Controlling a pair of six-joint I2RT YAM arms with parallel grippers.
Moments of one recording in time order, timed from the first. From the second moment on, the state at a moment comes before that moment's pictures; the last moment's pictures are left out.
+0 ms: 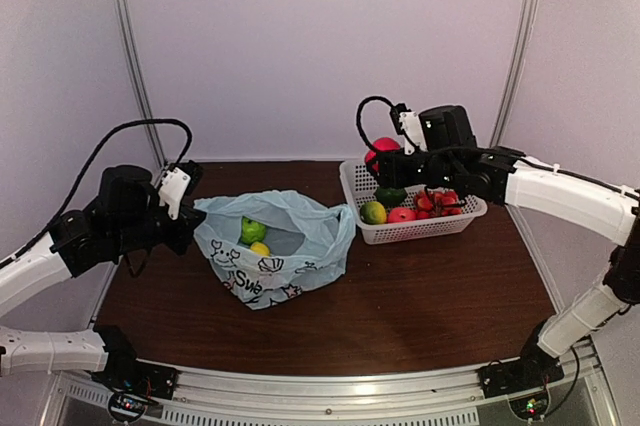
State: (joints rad) left arm -0.68 0.86 0.78 -0.45 -0.16 0.05; right arm 0.76 1.44 1.27 -0.25 0.17 0.28
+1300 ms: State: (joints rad) left arm -0.67 0.87 0.78 -0.47 -0.21 0.06; right arm 0.48 1.82 1.30 -0.33 0.05 0.26
